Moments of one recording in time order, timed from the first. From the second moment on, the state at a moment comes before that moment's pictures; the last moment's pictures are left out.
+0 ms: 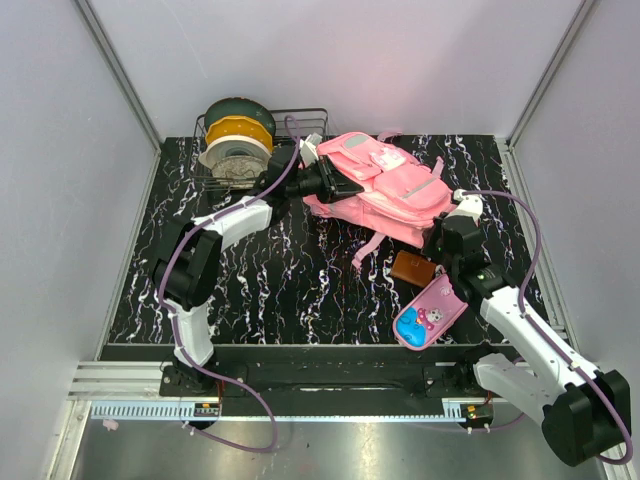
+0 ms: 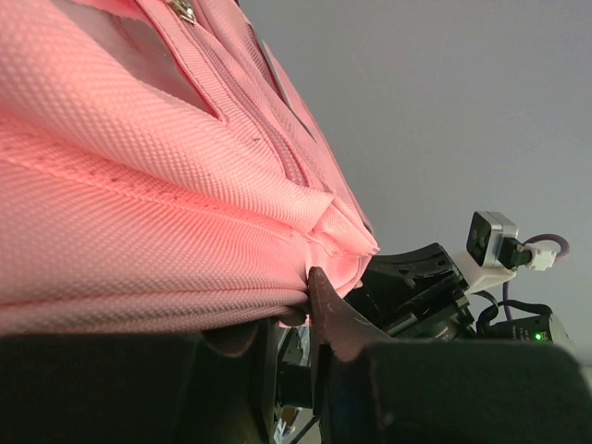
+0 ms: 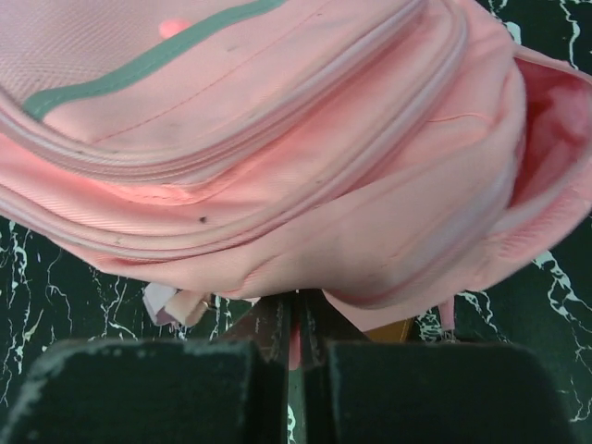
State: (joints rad) left arm -0.49 1.90 1.33 0.36 0.68 -1.11; right arm 0.37 0.96 0.65 -0.16 0.29 0.43
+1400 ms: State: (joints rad) left arm -0.84 1.49 0.76 0.42 0.41 -0.98; right arm 0.54 0.82 0.66 -0.46 -0.02 0.54
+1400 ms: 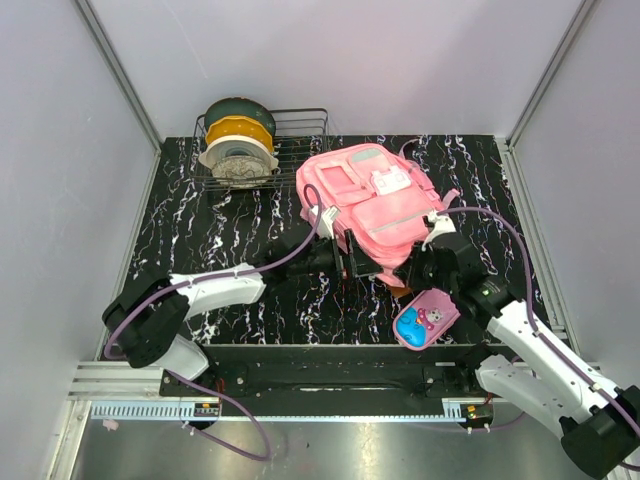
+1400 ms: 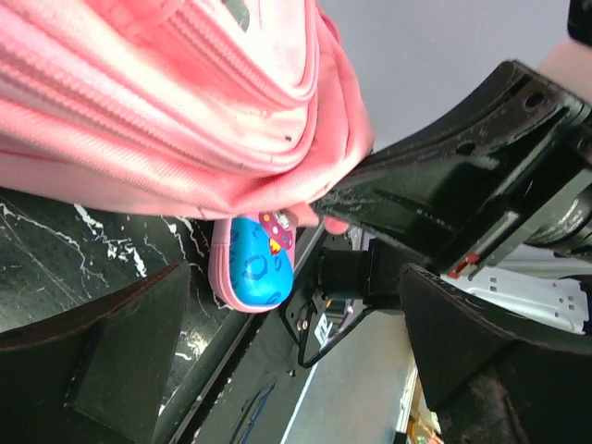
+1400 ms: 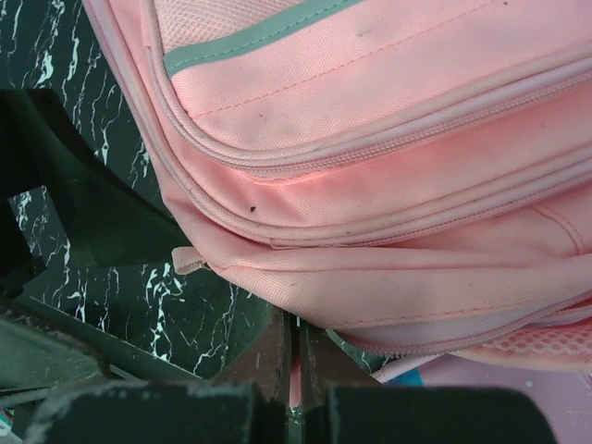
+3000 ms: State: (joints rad) left arm -0.36 1.05 0.59 0.05 0.66 -0.79; right arm 0.70 0.93 0.69 -0.30 -0.07 0.56
